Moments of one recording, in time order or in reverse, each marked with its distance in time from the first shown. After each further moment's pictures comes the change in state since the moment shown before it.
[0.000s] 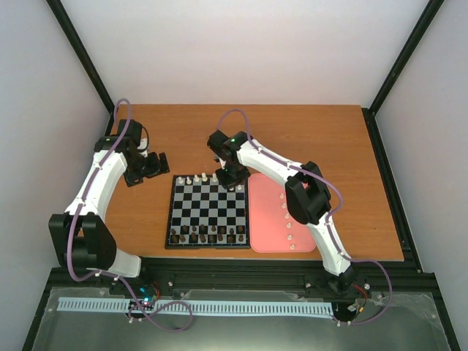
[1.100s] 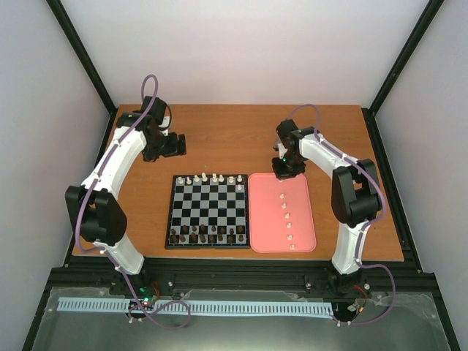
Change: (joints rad) left arm -0.160 0.229 0.333 -0.029 -0.073 0.048; right arm -0.432 -0.305 -0.524 0.209 -0.068 -0.142
